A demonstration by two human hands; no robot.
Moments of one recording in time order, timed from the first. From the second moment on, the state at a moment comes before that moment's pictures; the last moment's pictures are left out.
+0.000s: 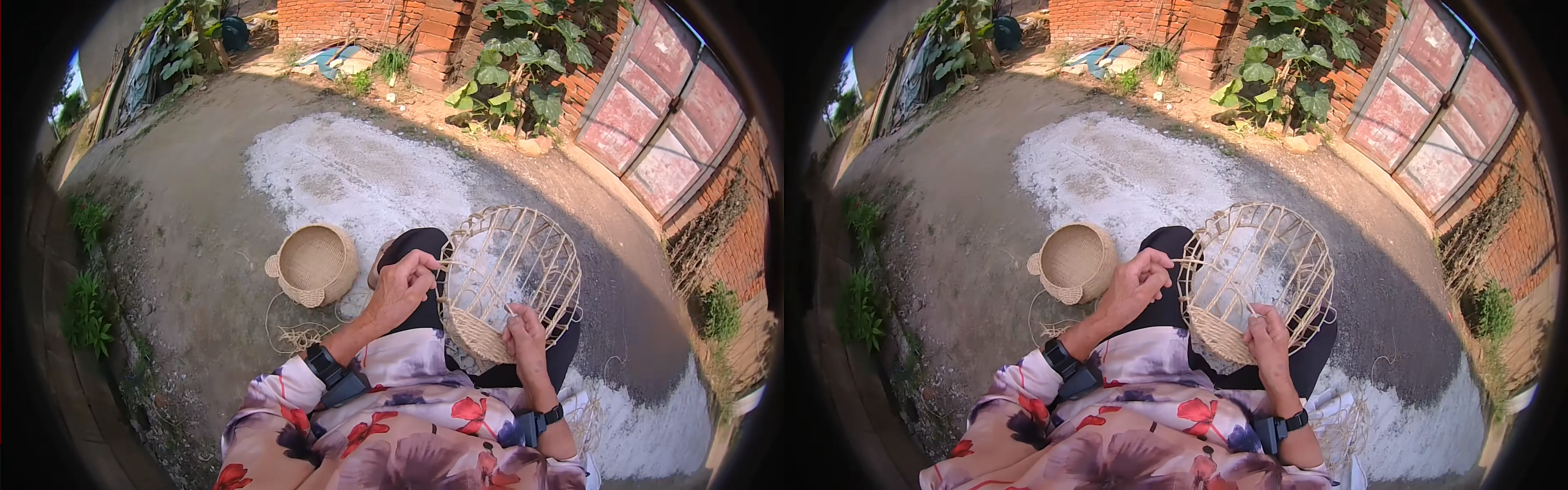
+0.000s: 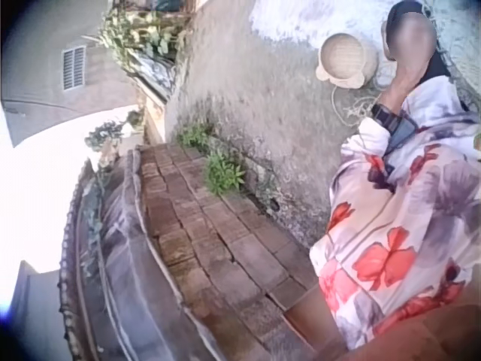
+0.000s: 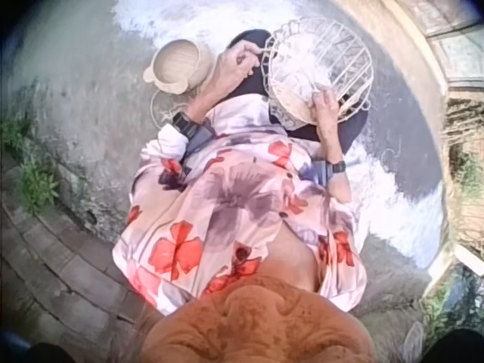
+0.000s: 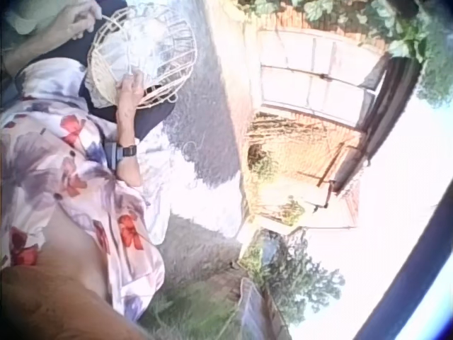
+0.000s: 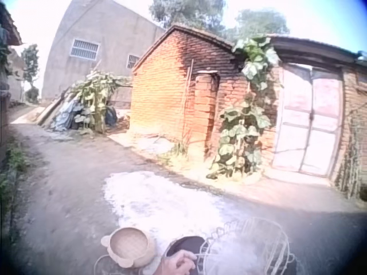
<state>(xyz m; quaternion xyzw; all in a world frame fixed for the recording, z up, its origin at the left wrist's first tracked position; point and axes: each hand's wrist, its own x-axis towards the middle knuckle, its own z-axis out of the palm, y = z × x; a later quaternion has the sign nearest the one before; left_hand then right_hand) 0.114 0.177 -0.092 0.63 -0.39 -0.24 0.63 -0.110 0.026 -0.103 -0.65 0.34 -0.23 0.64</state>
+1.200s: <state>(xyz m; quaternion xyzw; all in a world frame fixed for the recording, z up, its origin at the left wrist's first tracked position) 0.034 0.111 -0.094 0.64 -0.71 0.05 0.28 -0.080 -0.001 -0.092 -0.92 0.31 -0.20 0.14</state>
